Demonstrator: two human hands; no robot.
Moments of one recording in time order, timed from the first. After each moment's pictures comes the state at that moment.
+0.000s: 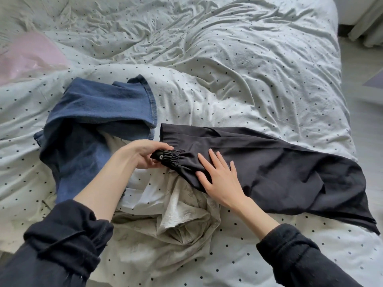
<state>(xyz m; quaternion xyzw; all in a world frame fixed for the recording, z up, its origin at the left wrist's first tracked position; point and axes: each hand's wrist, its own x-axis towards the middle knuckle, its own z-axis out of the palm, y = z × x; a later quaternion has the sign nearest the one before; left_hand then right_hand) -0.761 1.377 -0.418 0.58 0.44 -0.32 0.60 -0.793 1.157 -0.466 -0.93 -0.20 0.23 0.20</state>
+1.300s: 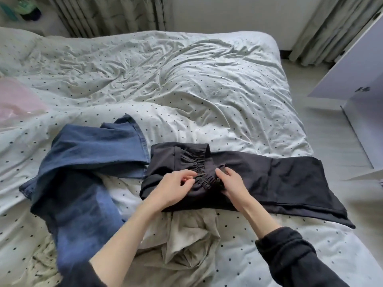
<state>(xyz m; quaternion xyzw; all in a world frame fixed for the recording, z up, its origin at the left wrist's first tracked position) -0.781 1.329 -0.381 0.90 -0.01 -0.24 0.36 -0.763 1.151 -0.425 -0.70 0.27 0.25 0.61</state>
